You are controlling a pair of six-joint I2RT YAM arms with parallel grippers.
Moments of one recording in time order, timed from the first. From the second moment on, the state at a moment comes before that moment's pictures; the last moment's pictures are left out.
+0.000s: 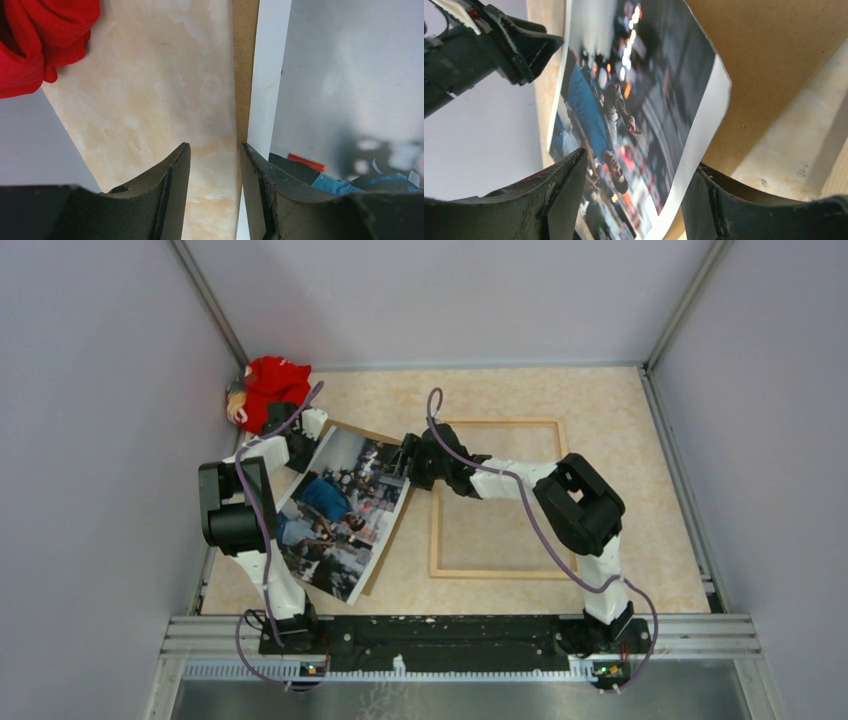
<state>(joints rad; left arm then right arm) 0.12 1.87 1.17 -0.25 -0.01 0.60 0.79 2.04 1.30 0.23 -0.15 1.04</state>
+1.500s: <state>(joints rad) 0.26 1.76 1.42 -0.58 0.12 0.55 0.82 1.47 2.35 -1.13 0.61 0.19</state>
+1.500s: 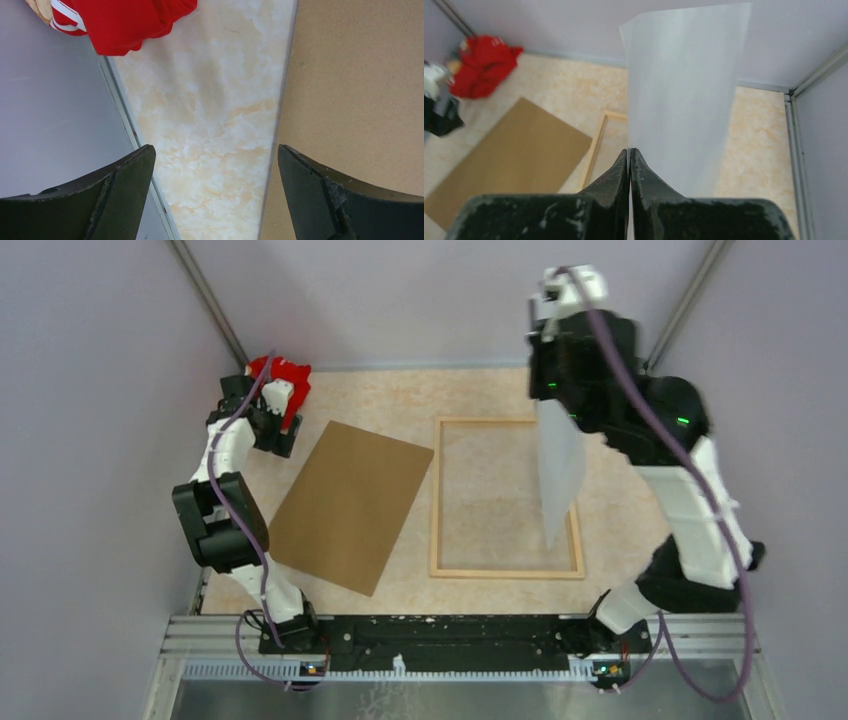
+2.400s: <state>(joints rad) 0.34 1.70 1.35 -0.57 0.19 0.55 0.79 1.73 1.55 -0.73 0.30 0.48</state>
